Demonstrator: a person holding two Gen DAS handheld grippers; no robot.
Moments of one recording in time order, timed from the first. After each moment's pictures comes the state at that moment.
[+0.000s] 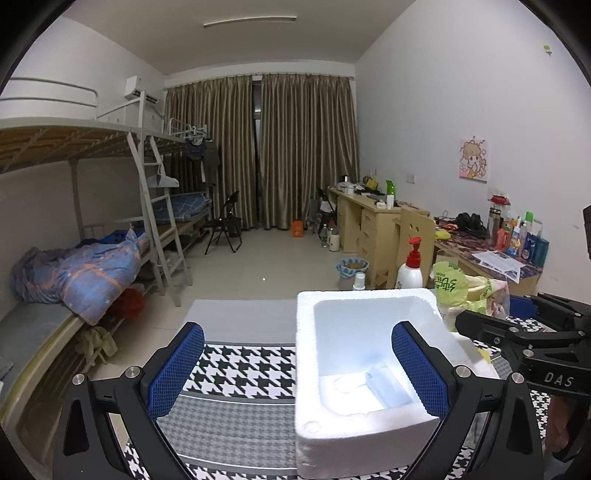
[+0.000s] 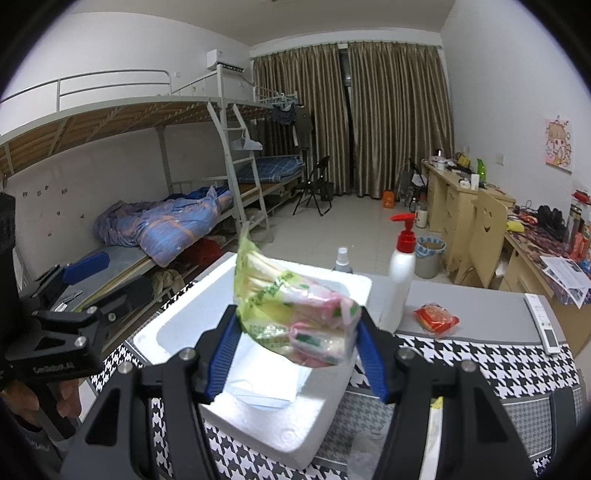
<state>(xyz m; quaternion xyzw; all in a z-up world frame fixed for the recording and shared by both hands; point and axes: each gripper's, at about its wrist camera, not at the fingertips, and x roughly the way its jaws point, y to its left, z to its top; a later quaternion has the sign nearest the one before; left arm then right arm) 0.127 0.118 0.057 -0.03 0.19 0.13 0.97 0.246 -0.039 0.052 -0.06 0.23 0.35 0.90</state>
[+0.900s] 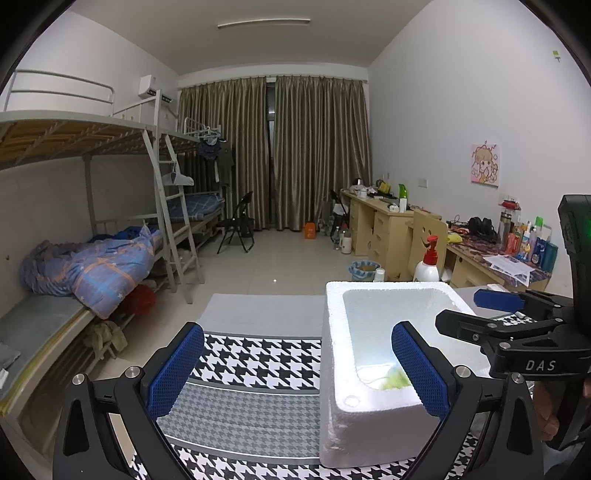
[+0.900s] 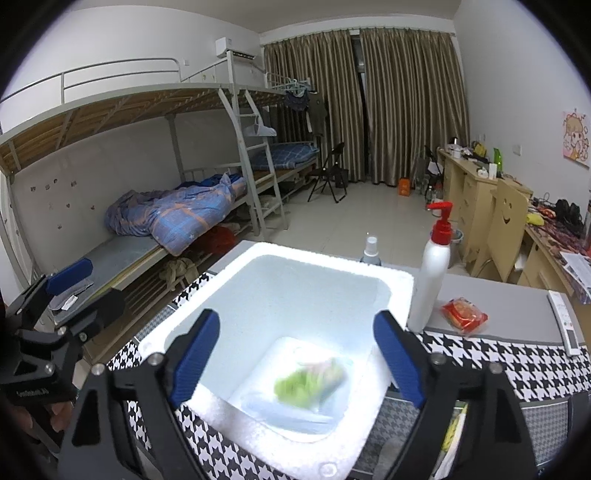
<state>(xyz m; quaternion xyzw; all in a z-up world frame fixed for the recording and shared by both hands) 0.106 0.129 0.047 -0.03 0.18 0.15 0.97 0.253 -0.015 0.045 -0.06 0.26 0.38 0.89</state>
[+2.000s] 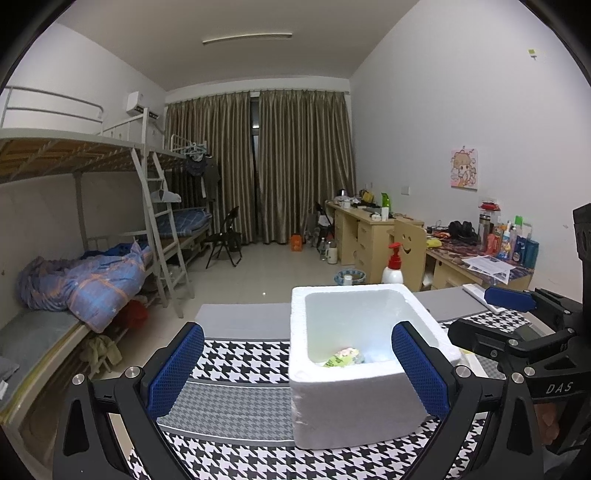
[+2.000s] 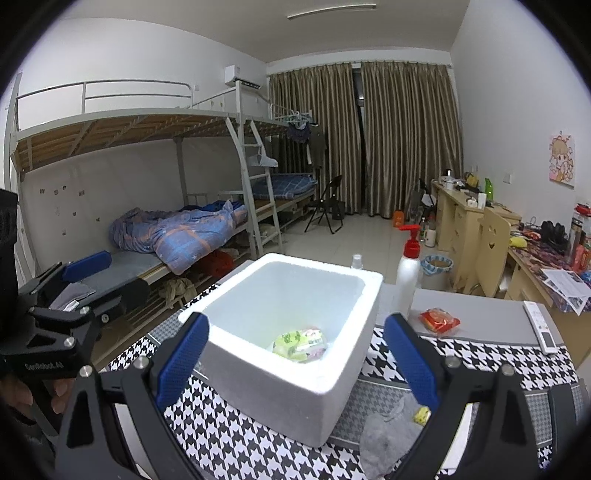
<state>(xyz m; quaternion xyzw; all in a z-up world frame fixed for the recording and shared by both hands) 0.067 0.093 0.064 -0.01 0.16 0.12 0.98 0.202 -0.062 0.053 -0.05 0.19 0.37 0.91</state>
